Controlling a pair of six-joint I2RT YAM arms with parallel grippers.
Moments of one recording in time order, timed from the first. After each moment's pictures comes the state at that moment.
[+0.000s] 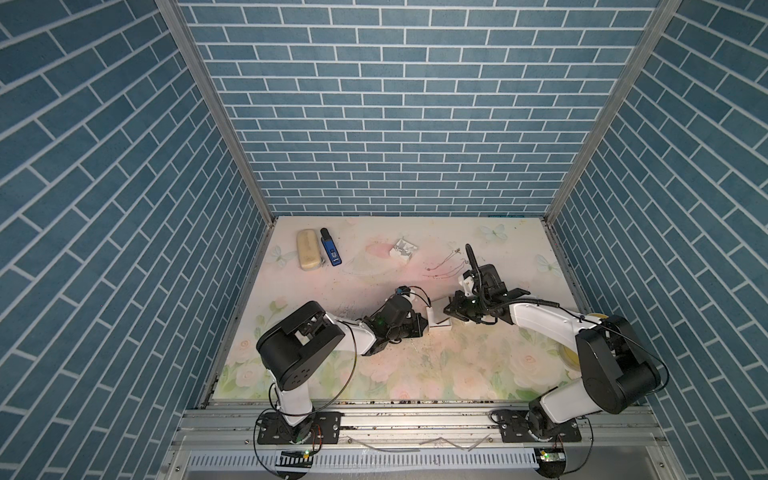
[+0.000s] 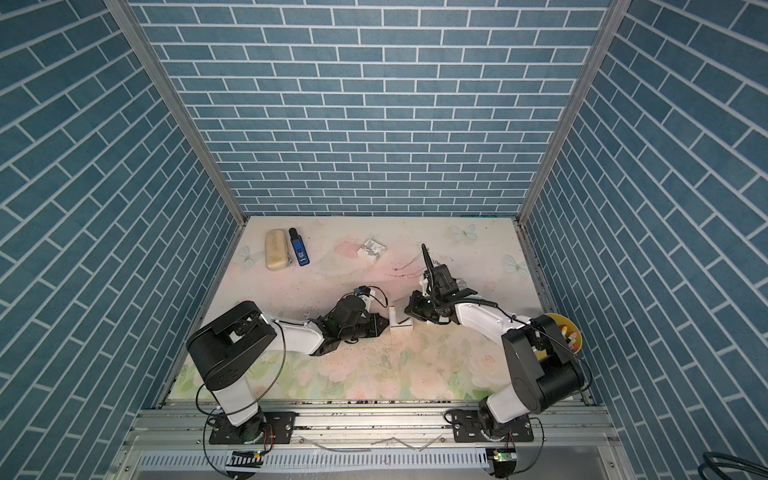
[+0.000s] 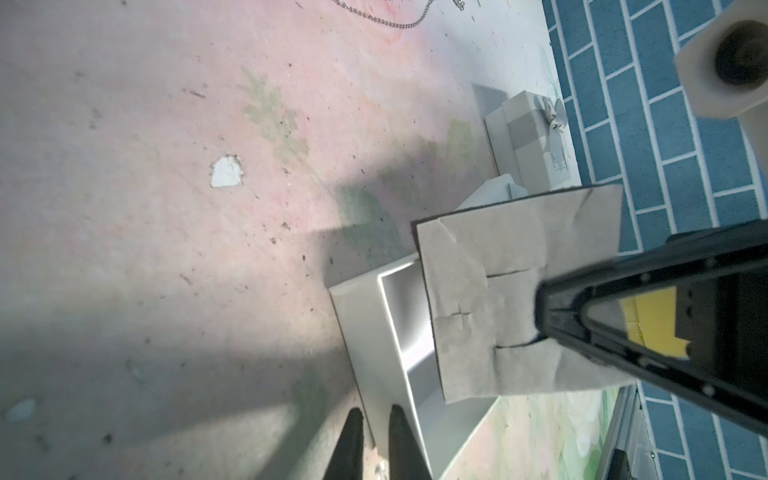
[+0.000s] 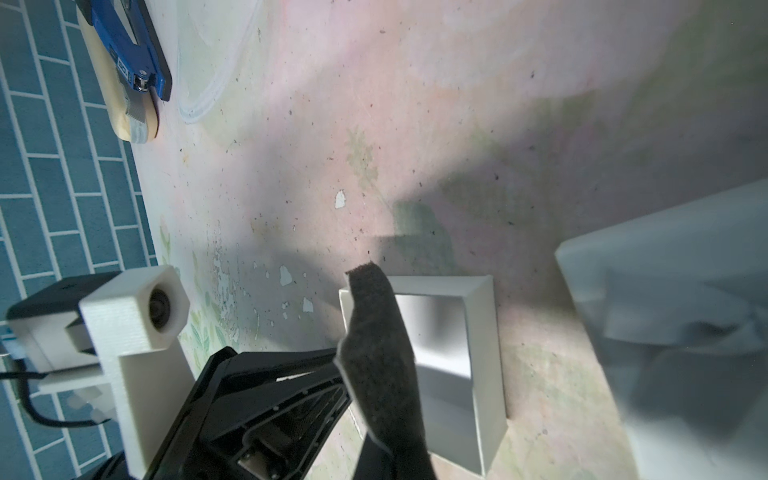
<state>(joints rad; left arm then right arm) -0.83 1.78 0.68 0.46 0.16 -0.84 0.51 1.51 0.81 -0.27 -0.44 0.75</state>
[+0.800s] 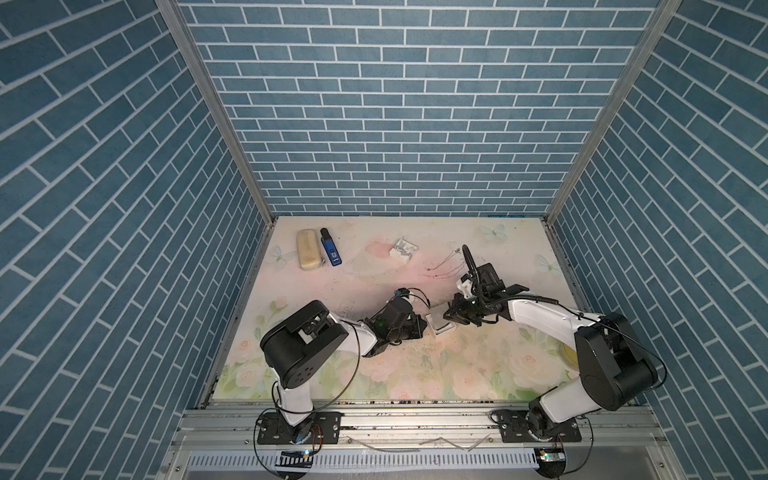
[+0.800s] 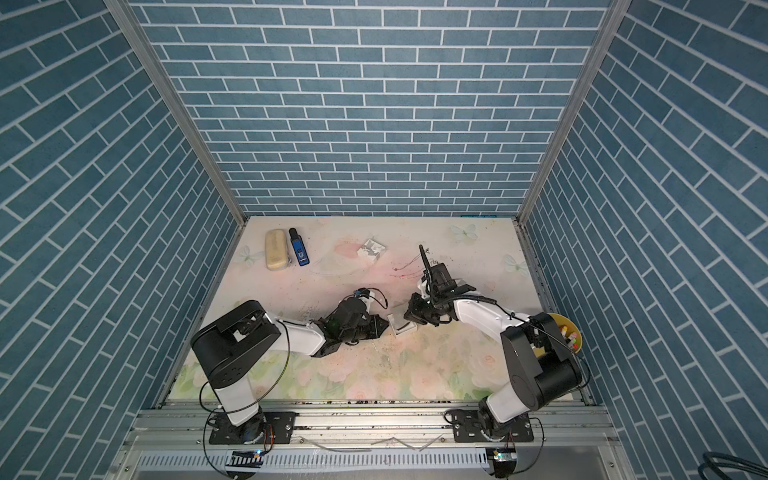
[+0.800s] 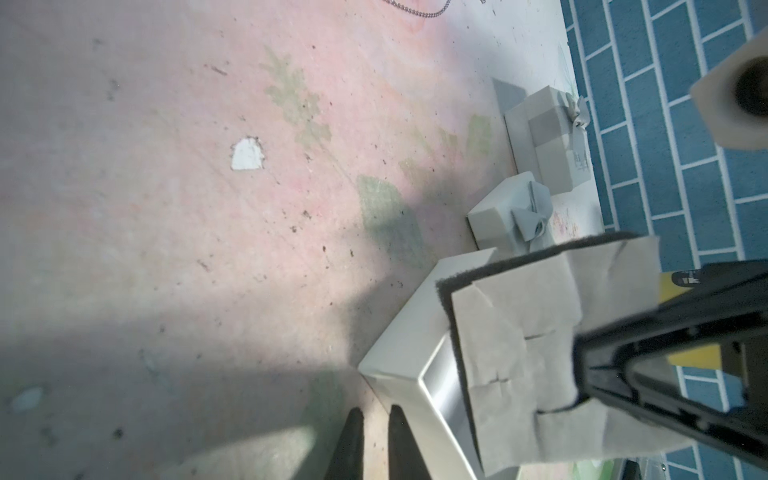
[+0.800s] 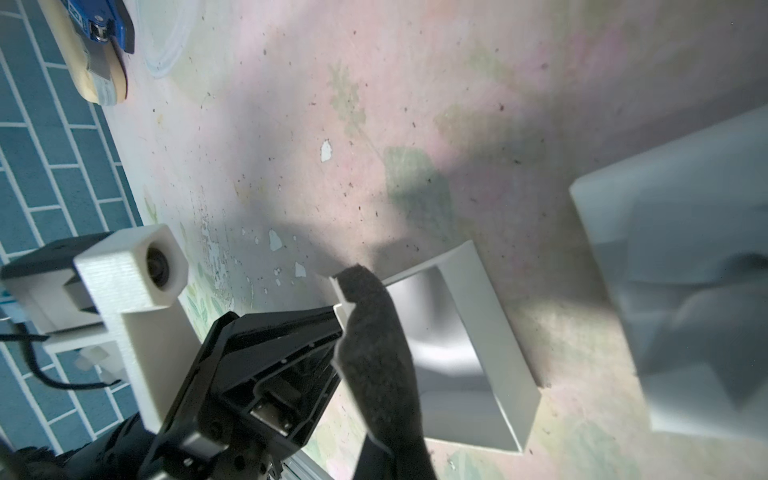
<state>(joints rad) -0.84 1.80 0.68 0.47 0.14 -0.86 0.51 1.53 0.87 -0.42 -0.49 0.72</state>
